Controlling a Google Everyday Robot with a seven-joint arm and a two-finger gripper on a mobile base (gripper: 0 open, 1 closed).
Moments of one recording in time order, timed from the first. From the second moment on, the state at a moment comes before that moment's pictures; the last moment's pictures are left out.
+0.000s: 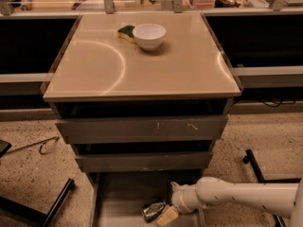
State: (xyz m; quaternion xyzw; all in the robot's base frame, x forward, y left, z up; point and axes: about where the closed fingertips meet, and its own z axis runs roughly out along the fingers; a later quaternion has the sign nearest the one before) arm 0.436 -0.056 0.339 -0.48 0.81 0.25 0.24
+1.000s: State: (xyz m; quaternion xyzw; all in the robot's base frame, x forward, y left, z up) arm 0.462 -0.030 0.212 -0.44 0.82 0.21 0.31
